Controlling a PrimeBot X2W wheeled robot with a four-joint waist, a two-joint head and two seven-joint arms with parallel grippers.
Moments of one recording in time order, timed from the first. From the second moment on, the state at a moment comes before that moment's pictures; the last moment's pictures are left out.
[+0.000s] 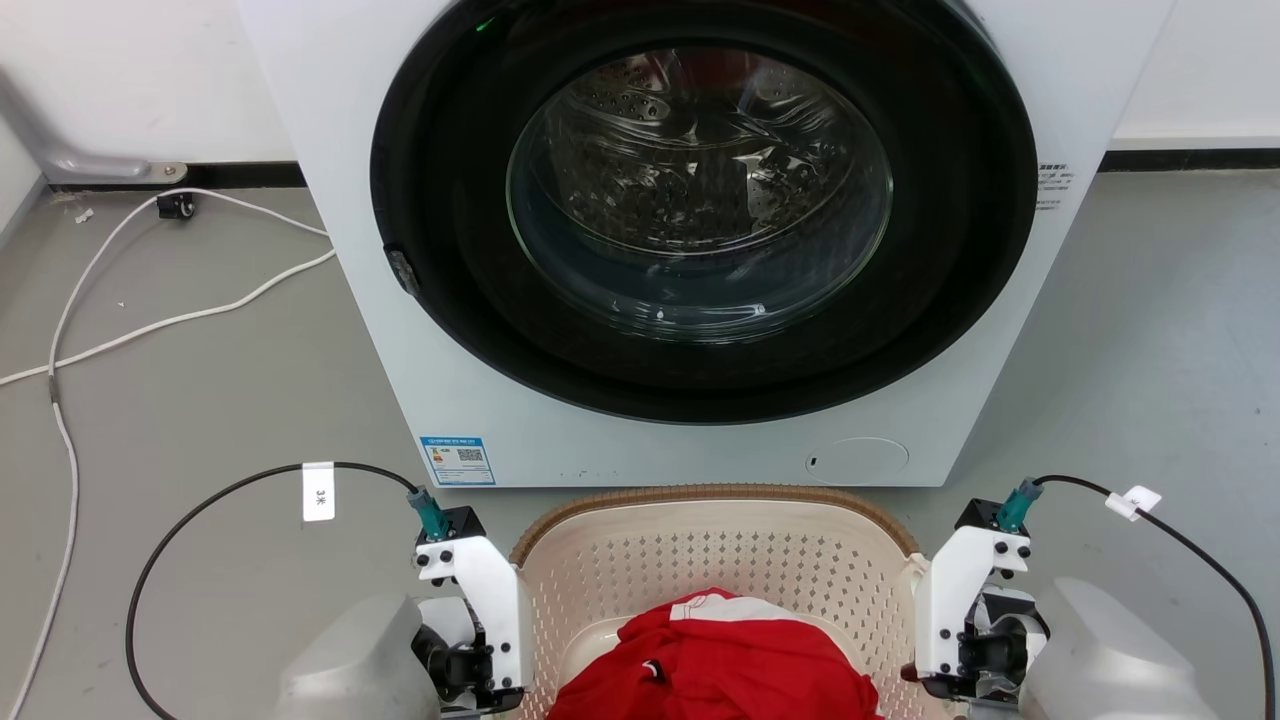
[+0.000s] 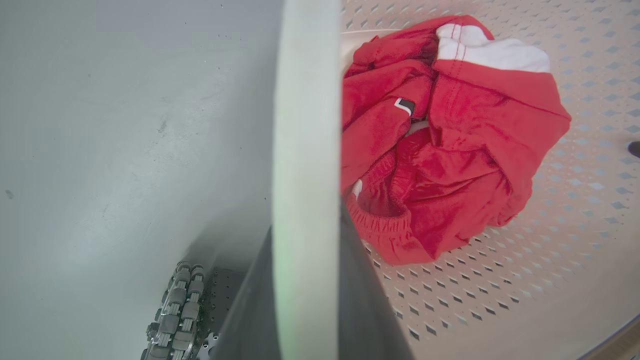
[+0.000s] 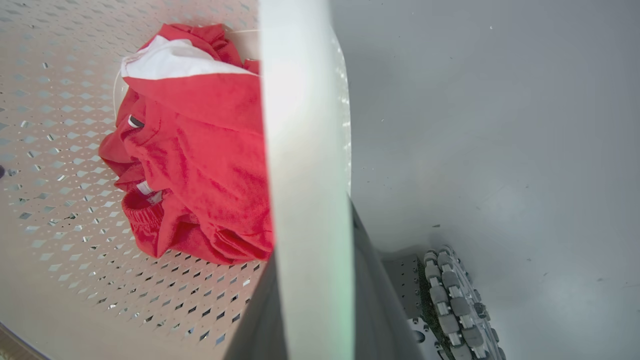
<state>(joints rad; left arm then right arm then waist) -0.69 0.13 -0.92 1.24 -1.21 -0.13 0.57 -0.65 -0.09 0.41 1.29 0.72 0.12 0.64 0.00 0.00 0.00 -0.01</state>
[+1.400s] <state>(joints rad) -0.69 0.13 -0.93 1.25 -1.24 -0.13 0.56 -0.65 -0.08 0.32 1.29 0.64 0.12 0.64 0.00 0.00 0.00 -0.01</state>
